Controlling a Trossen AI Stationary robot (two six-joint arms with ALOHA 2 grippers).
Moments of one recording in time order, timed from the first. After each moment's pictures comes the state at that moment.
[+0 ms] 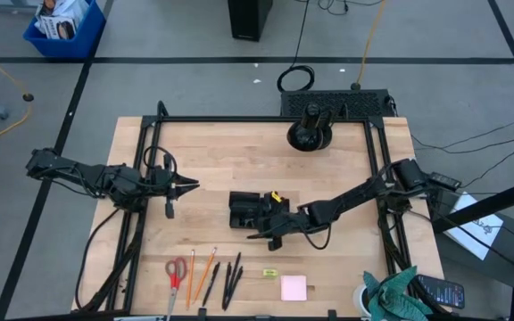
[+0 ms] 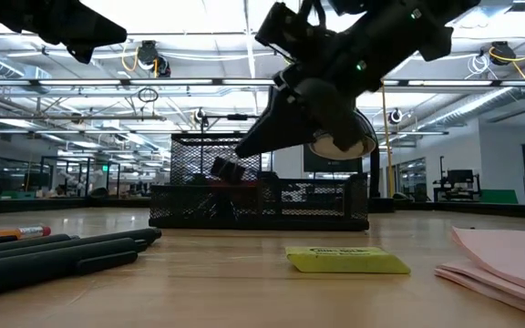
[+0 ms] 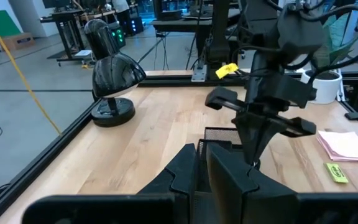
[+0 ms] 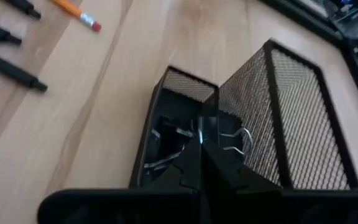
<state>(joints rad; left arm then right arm) -0.27 0.49 0.43 -0.13 -0.40 -0.02 0.28 1.88 1.04 0.16 0.42 -0.20</state>
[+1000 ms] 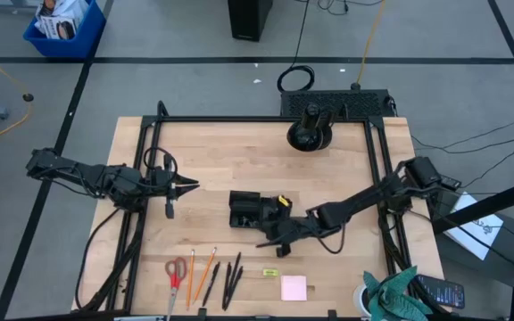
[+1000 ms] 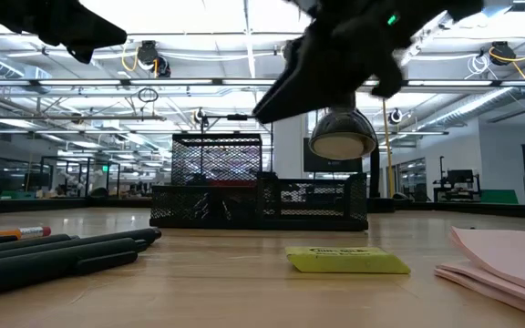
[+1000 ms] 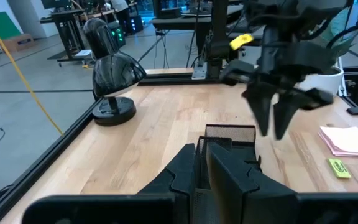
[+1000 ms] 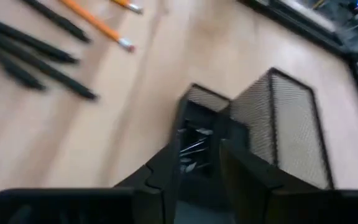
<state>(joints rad) -0.27 0.49 0.43 -0.14 -0.40 -0.01 0.36 1.75 1.04 0.02 0.41 -0.15</state>
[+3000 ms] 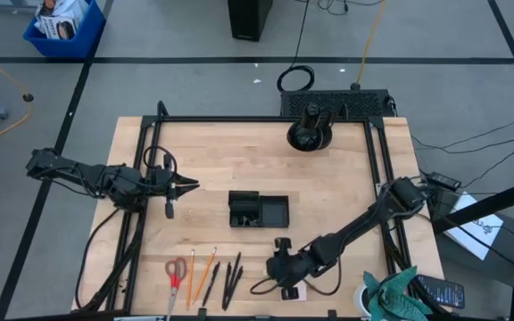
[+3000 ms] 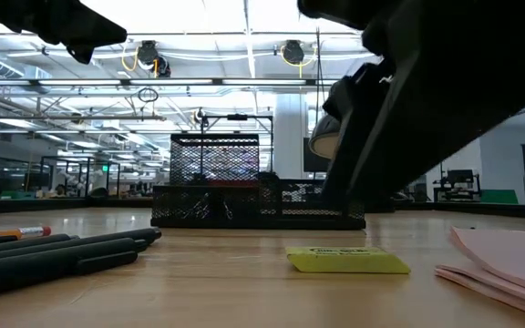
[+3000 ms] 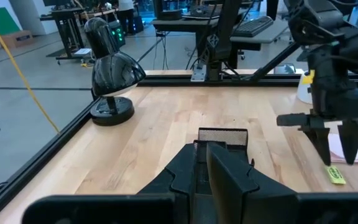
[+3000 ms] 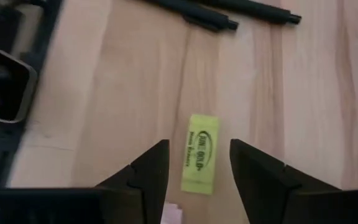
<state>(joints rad) -0.27 0.49 0.43 -0.13 -0.39 -0.04 0.56 1.99 1.25 -0.22 0.19 0.44</state>
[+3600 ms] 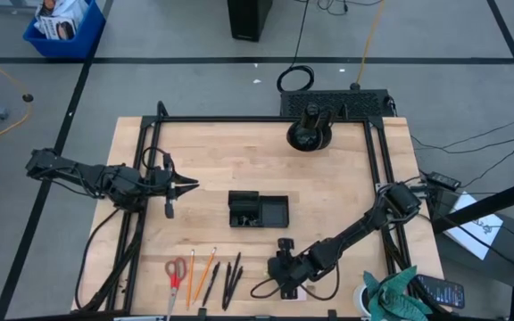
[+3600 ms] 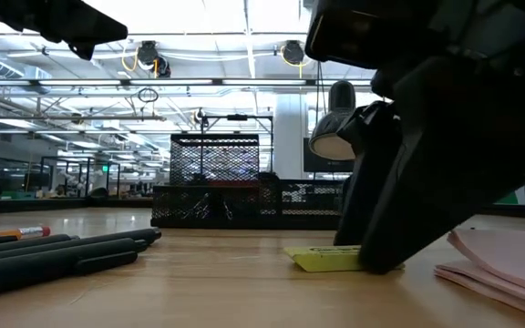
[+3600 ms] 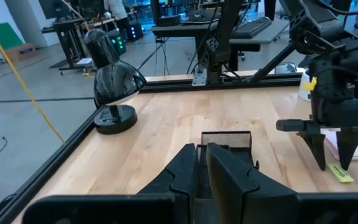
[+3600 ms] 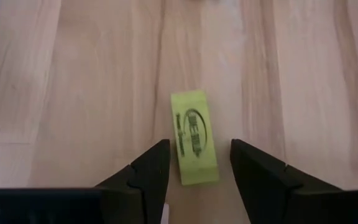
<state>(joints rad) -0.27 0.49 0.43 -0.11 -0.39 0.03 0.58 2.09 1.25 -0.22 0.24 0.51</state>
